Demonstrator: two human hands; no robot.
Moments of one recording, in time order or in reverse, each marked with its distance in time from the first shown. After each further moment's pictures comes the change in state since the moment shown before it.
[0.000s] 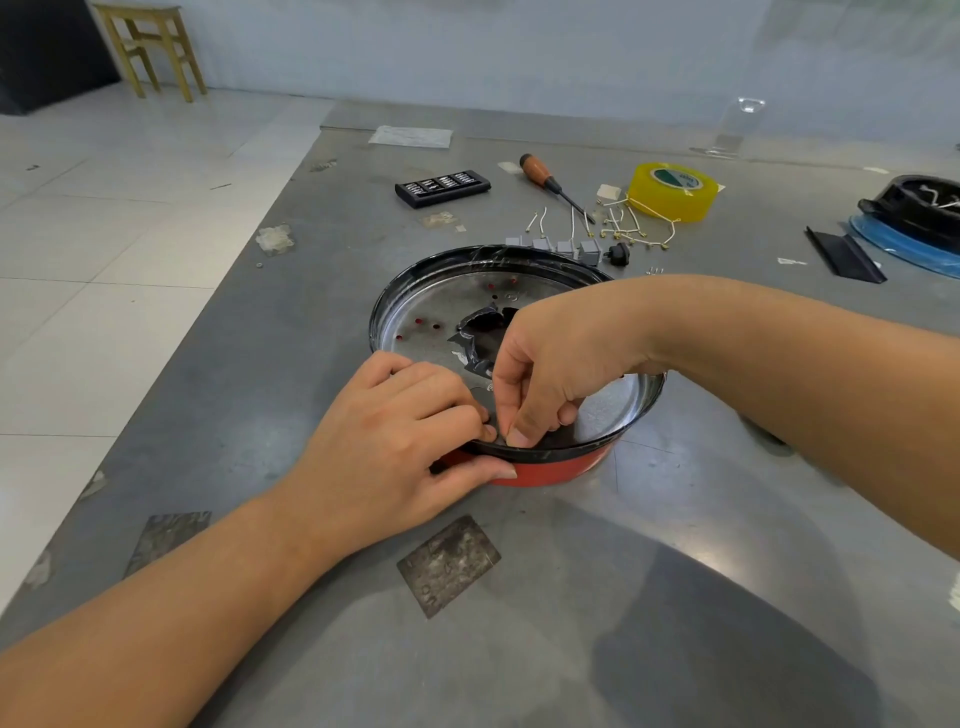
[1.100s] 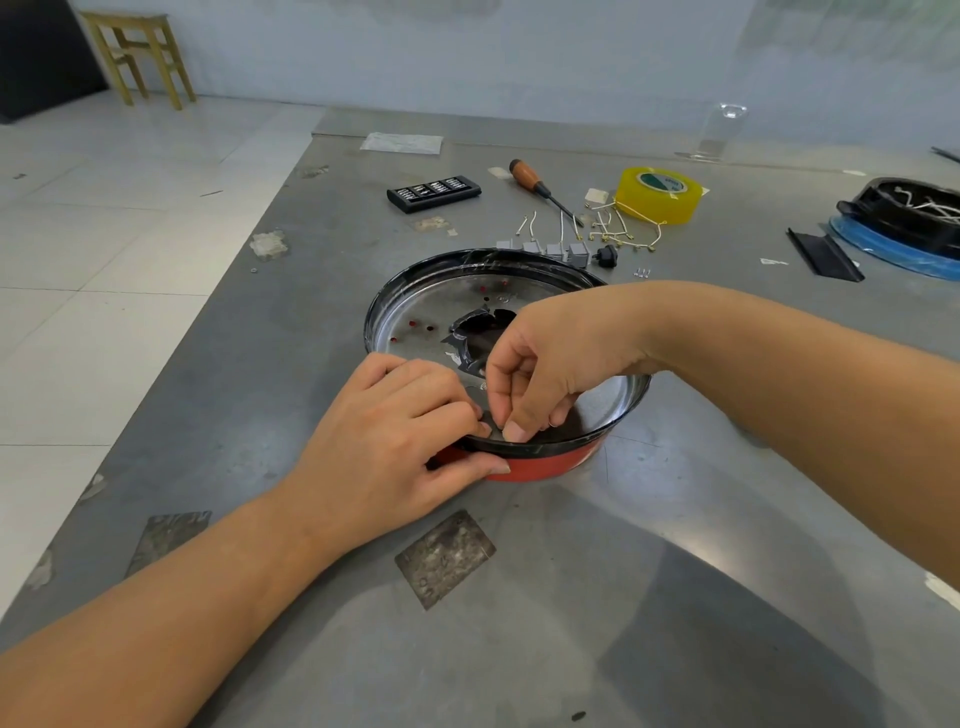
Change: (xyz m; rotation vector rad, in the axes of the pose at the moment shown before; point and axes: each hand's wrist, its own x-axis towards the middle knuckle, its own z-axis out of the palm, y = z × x) left_hand -0.001 0.002 0.001 -0.018 0.006 -0.021; right_hand -0.005 0.011 -0.001 0.133 -0.010 -0.050
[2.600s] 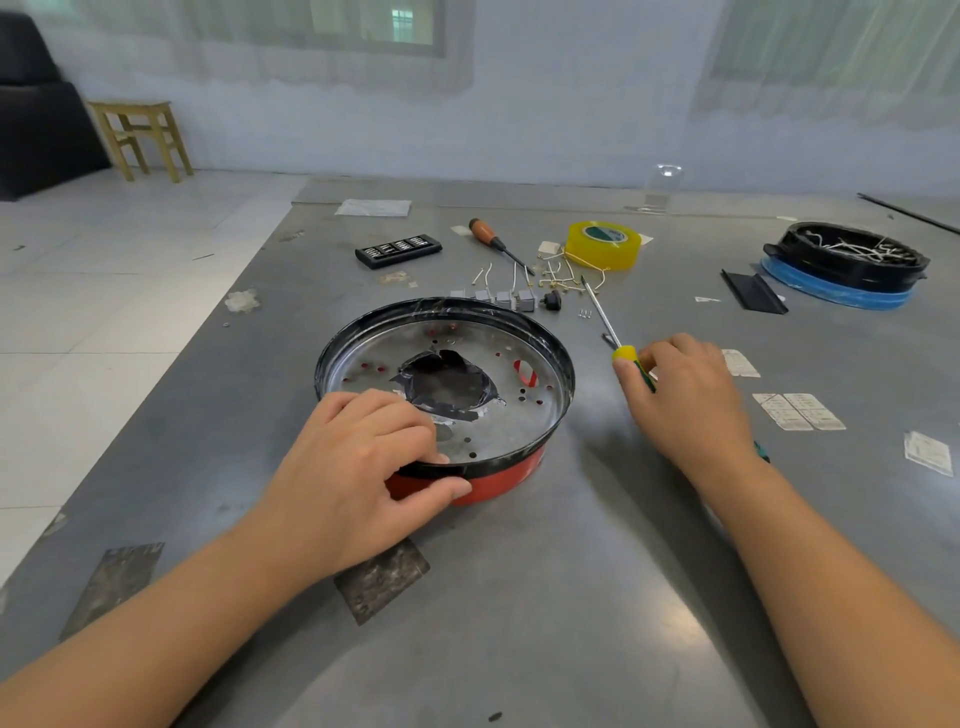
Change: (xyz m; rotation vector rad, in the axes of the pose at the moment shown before) left_hand 0.020 0.034 -0.009 -0.002 -0.097 -0.160; right_hand -0.053 0.166 0.031 -0.351 1.389 0.260
